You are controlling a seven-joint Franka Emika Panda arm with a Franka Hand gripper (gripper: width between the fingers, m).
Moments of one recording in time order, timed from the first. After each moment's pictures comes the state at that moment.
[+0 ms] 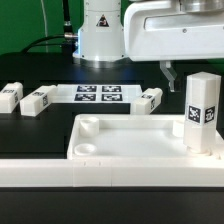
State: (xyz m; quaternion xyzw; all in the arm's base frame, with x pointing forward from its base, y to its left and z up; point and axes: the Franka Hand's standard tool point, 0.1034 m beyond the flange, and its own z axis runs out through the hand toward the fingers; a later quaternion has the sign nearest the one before) arm 0.640 0.103 0.118 -0.98 0.17 0.01 0.08
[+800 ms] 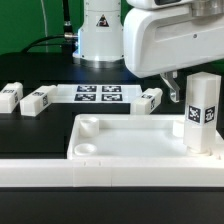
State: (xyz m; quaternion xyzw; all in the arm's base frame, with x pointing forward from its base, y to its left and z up) arm 0.639 0.101 0.115 -0.98 -0.18 -0.02 0.07
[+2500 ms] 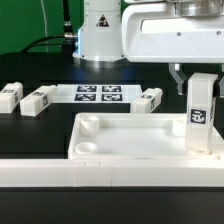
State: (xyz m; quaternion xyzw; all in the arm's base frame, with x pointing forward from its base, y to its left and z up) arm 0.641 0.095 0.114 -0.94 0.33 0.02 0.07
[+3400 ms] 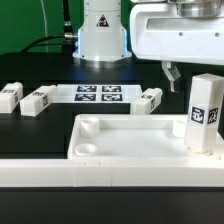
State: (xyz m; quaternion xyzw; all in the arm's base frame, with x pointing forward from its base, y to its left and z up) arm 0.639 0.100 0.112 -0.93 0.36 0.02 0.07
